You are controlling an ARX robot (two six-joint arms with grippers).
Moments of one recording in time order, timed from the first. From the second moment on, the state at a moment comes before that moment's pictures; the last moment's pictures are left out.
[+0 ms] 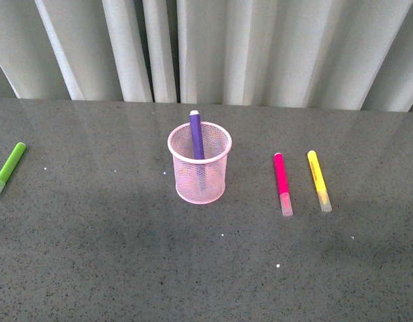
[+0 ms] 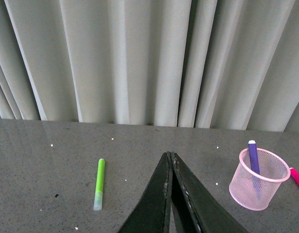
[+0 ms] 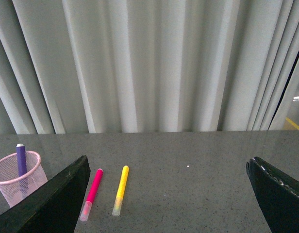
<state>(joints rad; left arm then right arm) 0.00 0.27 0.01 0.27 0.00 -0.01 0.00 0.00 0.02 0.00 0.00 0.00</state>
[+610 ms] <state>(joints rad) 0.00 0.00 0.01 0.00 0.00 -0.01 0.00 0.00 0.02 0.00 0.00 0.00</state>
